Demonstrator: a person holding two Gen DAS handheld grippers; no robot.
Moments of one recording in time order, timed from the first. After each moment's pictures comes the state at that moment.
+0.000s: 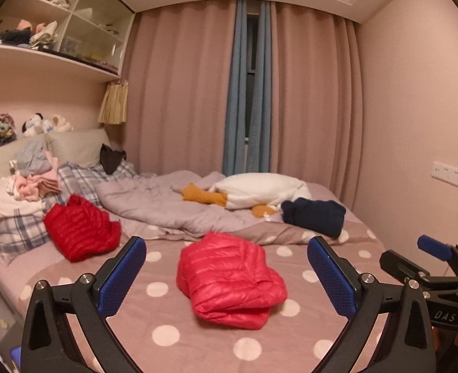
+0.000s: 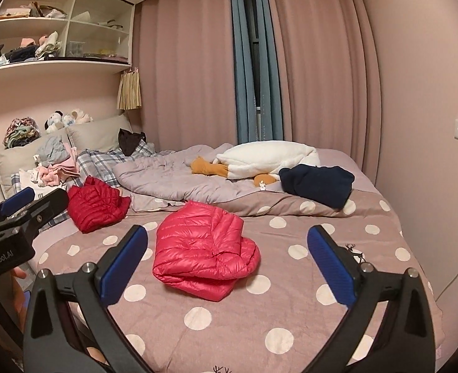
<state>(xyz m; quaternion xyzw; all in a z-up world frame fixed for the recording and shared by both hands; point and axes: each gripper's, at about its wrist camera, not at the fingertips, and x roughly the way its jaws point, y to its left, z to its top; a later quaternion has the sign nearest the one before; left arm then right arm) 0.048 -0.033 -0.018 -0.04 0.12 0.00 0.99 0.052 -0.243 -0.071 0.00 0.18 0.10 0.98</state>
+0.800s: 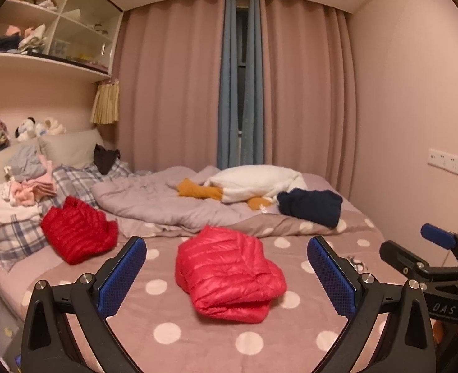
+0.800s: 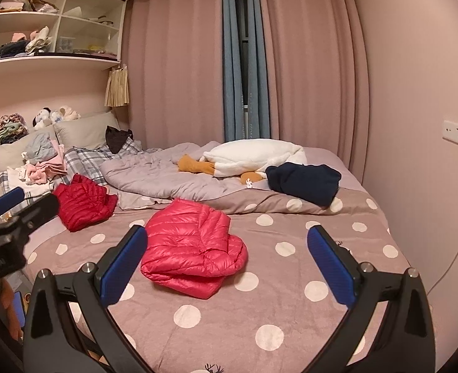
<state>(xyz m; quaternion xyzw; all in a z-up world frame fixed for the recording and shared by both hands) 0.047 -0.043 -0.020 -0.02 0.13 -0.01 0.99 0.044 -0.240 -0.068 -0.01 0.19 0.06 0.98</state>
